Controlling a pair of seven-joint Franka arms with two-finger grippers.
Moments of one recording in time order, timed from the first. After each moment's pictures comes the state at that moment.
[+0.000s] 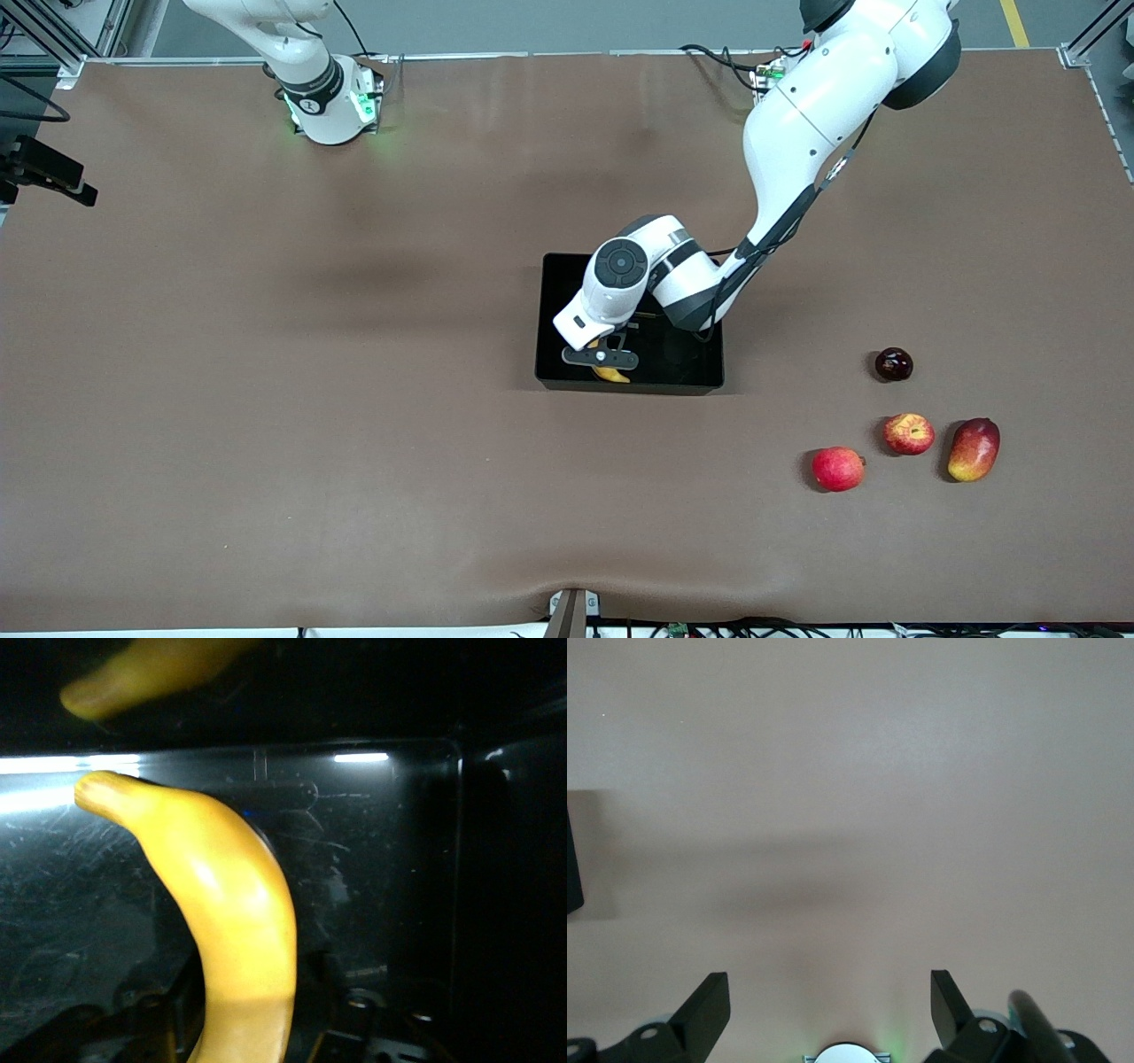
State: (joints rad) left arm -0.30 0.88 -0.52 -1.54 0.44 2.34 -0.85; right arm -0.08 -0.04 -0.03 -1.51 0.02 1.40 -0.05
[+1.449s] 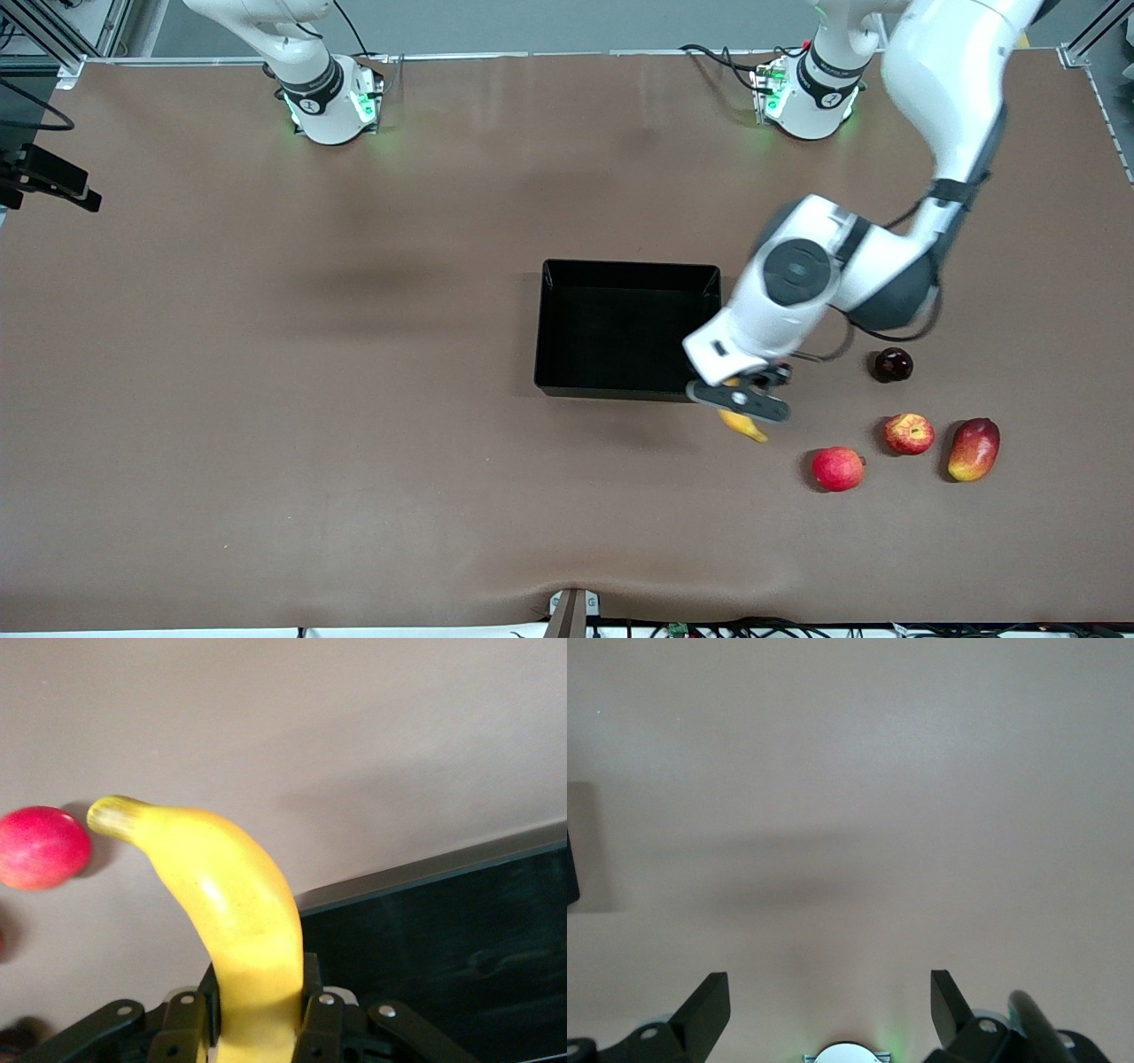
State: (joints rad) left arm 0.03 0.59 -0.53 -1.52 0.39 2.04 -0.22; right arm -0.08 -0.02 -0.03 -1.51 0.02 1.40 -0.05
